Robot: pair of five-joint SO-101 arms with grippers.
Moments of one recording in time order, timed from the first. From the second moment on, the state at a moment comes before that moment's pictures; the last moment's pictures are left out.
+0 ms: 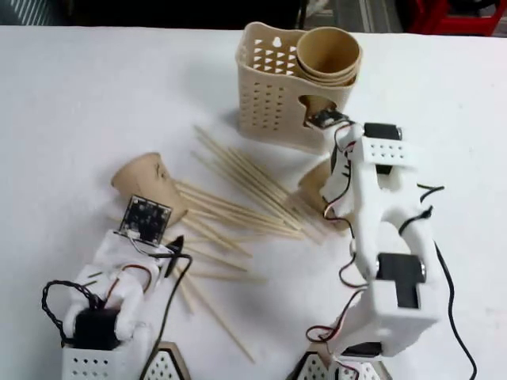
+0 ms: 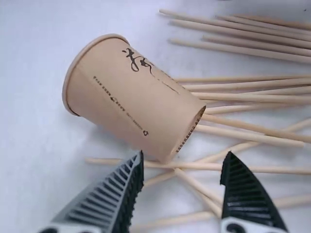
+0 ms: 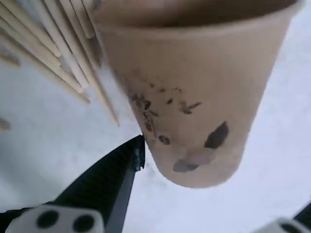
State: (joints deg) left arm -2.9 -103.8 89.3 67.0 -18.5; right arm 0.4 9.8 10.5 83.2 34.8
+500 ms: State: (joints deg) left arm -2.9 -103.7 89.7 66.9 -18.5; right arm -0.4 16.7 10.5 82.5 42.9
